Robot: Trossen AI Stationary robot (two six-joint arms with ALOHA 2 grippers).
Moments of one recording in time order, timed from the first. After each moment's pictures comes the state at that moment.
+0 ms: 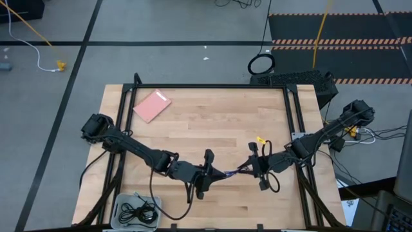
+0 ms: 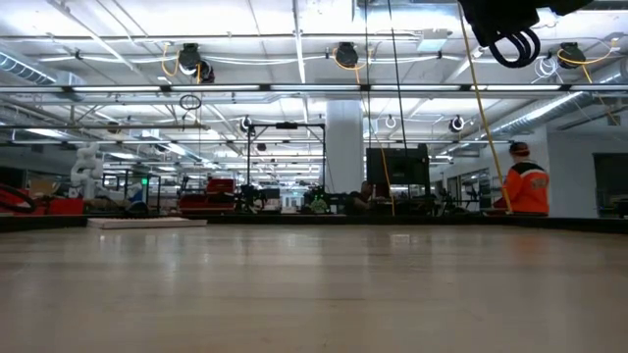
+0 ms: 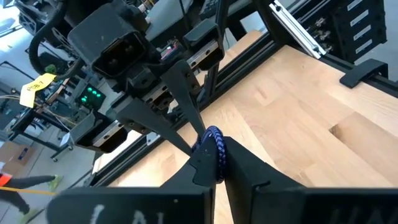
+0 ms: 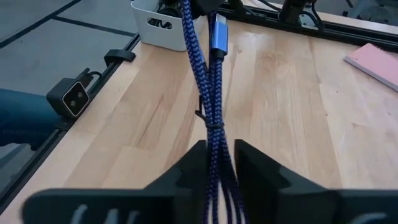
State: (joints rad) left arm -0.43 1.77 1.26 0.21 -0.34 0.57; right arm 0.52 1.12 0.69 -0.09 0.28 0.11
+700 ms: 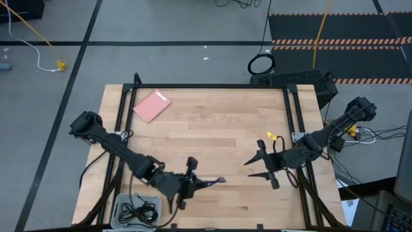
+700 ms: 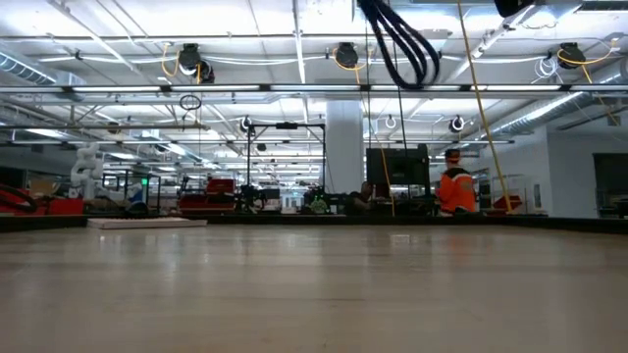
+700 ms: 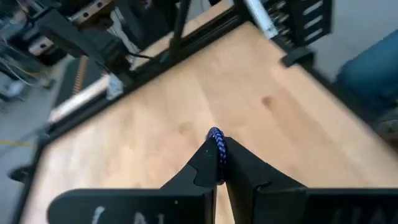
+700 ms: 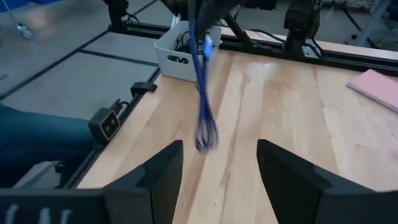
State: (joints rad) left arm -0.58 1.64 1.26 -0.14 -0.44 0.24; right arm 0.57 0.96 0.69 -0.14 0.29 0.14
